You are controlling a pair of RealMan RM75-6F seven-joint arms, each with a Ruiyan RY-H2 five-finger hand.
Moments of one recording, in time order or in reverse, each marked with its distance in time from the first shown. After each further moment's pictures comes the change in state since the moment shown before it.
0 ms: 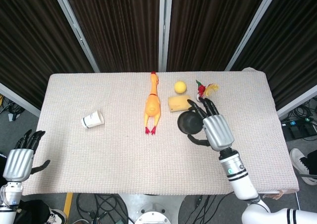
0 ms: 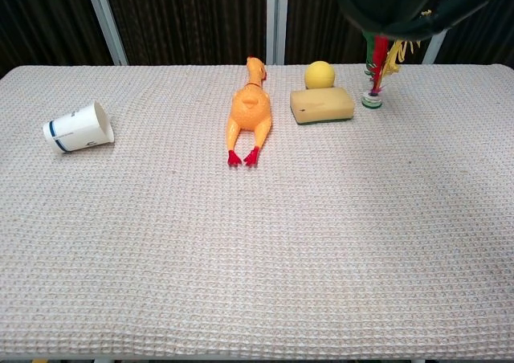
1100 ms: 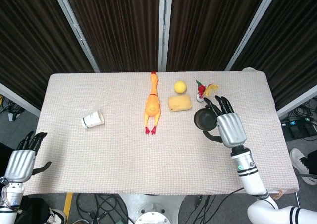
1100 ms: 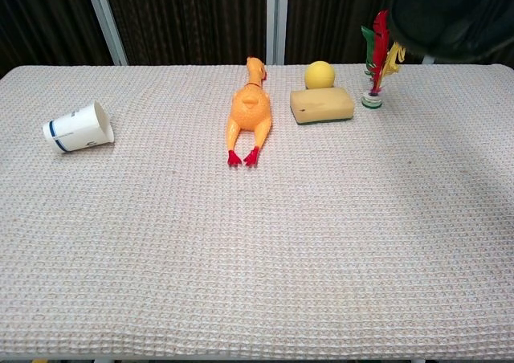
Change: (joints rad) left arm -0.001 -0.009 0.015 0.013 0.008 -0.006 -0.001; right arm -0.029 -0.003 -0.053 0.254 -0.046 0.015 0.069
